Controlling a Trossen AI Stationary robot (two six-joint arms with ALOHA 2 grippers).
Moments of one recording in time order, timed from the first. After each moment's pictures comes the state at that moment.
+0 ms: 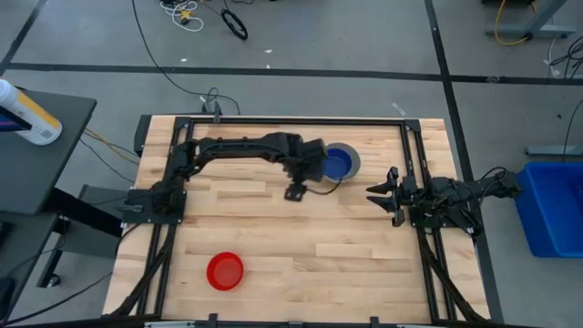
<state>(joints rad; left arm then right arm) 0.15 2.12 1.92 -0.99 0.11 0.40 0.24 0.02 0.01 0.05 0.28 0.16</state>
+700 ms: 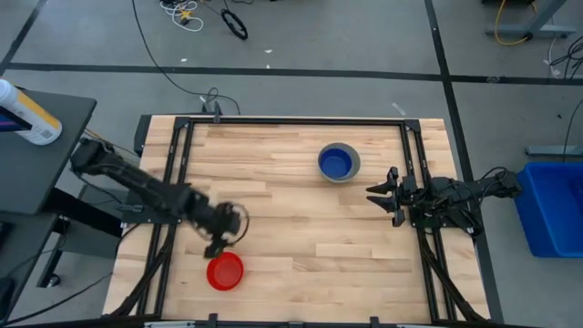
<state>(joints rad) -0.42 1.19 0.67 -0.47 0.06 -0.42 0.24 0.02 0.01 0.06 0.28 0.17</state>
